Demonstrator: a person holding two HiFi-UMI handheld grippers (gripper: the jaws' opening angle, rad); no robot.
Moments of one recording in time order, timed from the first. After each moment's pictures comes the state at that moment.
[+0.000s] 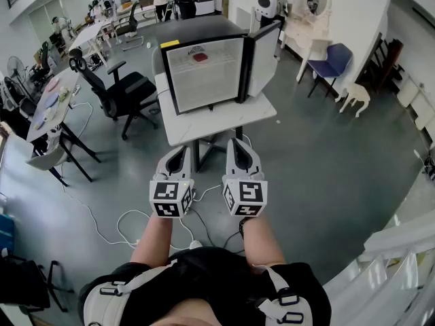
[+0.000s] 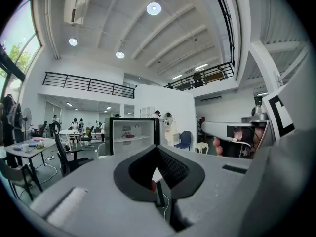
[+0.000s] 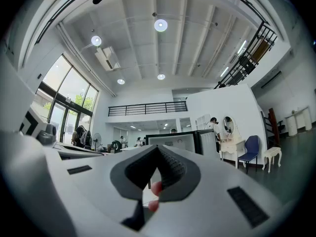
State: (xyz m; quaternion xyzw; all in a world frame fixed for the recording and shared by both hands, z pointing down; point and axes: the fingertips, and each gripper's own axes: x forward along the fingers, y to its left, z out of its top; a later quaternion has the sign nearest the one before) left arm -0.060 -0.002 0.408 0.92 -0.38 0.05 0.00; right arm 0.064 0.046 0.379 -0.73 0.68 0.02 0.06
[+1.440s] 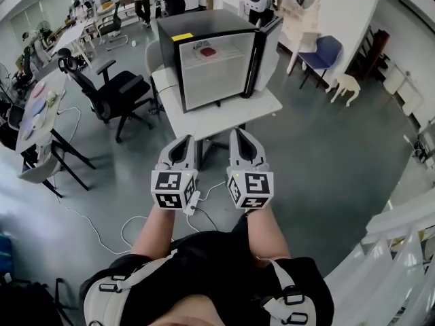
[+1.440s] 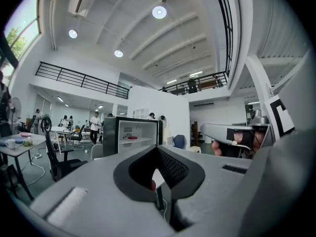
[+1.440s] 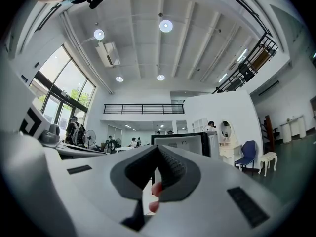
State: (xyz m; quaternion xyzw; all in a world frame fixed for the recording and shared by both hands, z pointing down) left arm -0.129 -0.082 0.411 0.95 -0.32 0.03 0.02; right arm -0.018 -0.023 0.378 -0.75 0.66 0.05 0.05
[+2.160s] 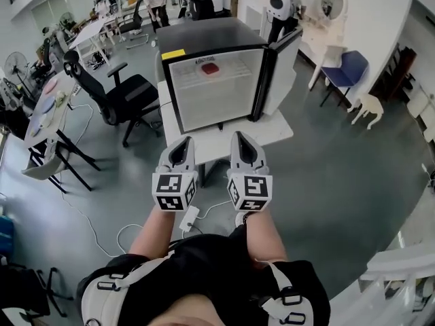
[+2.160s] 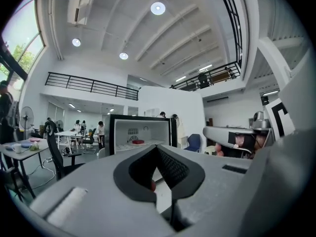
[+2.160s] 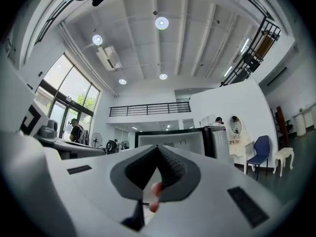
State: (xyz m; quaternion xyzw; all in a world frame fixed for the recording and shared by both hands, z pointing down) left arm -0.017 -0.184 0.419 0.92 -0.40 0.03 0.00; right arm 0.109 -0.138 0.398 -0.72 0.69 0.04 0.07
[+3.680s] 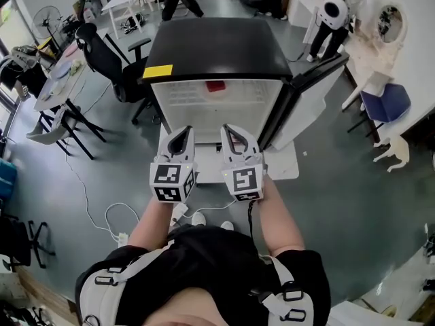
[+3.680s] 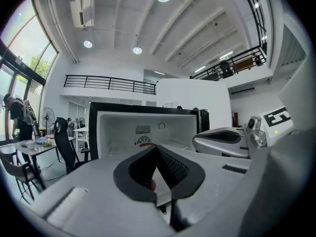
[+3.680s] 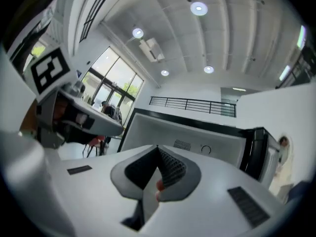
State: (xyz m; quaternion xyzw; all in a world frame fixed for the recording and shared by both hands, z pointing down) left arm 0.093 -0.348 0.424 0.86 -0.51 0.06 0.03; right arm 0.184 -0.343 0.423 -0.53 0.83 0.14 -0.08
